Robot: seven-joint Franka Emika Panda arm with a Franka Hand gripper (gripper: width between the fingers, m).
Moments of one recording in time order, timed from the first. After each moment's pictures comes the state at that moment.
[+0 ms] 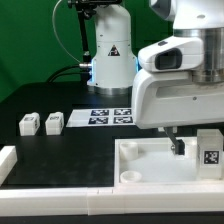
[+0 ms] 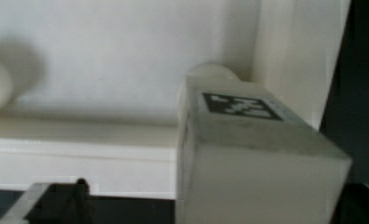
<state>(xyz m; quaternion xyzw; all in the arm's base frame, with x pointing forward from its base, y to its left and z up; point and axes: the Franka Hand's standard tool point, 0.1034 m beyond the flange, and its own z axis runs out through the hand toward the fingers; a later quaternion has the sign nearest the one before) 0.648 0.111 0.073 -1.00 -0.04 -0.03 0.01</state>
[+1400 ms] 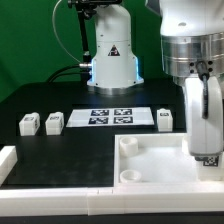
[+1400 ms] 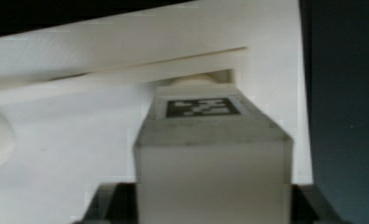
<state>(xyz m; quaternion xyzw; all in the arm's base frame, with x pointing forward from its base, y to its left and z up) 0.641 0.103 0.071 -0.62 0.78 0.04 0.01</state>
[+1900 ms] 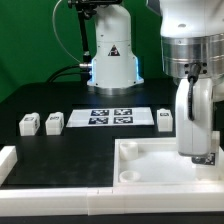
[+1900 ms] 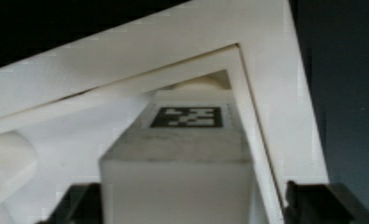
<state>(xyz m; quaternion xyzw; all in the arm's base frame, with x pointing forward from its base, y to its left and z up) 0.640 0.104 0.070 -0.59 0.81 0.05 0.01</state>
